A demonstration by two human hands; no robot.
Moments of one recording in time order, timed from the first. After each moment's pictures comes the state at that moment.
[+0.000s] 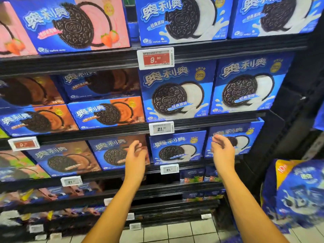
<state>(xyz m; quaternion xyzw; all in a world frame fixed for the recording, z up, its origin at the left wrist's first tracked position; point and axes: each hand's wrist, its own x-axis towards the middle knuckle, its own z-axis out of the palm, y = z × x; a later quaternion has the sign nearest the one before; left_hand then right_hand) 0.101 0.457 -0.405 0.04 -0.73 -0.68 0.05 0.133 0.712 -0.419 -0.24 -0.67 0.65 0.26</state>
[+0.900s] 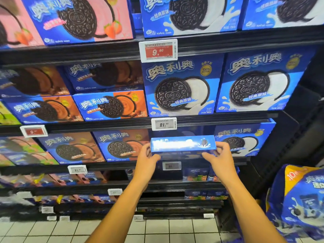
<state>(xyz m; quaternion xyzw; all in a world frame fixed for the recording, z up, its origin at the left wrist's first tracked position) 0.116 0.481 -0.419 0.03 -0.73 -0.69 -0.03 0.141 0.718 -0.440 -0.16 -0.72 0.66 0.14</state>
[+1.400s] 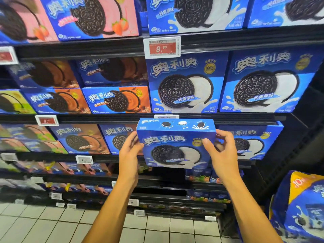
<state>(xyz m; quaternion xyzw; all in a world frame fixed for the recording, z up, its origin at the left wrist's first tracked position) 0.134 0.455 -0.406 0.03 -0.62 -0.78 0.13 0.163 0.705 -0.399 -0.01 -0.68 0.70 0.23</state>
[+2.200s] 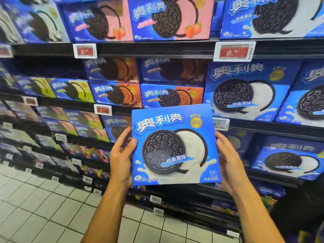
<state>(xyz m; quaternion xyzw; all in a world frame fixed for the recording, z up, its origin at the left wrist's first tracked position) 0.188 0.320 -0.380 0.06 -0.49 -0.84 0.23 0.168 0.581 -0.376 0.04 -0.52 0.85 0.01</state>
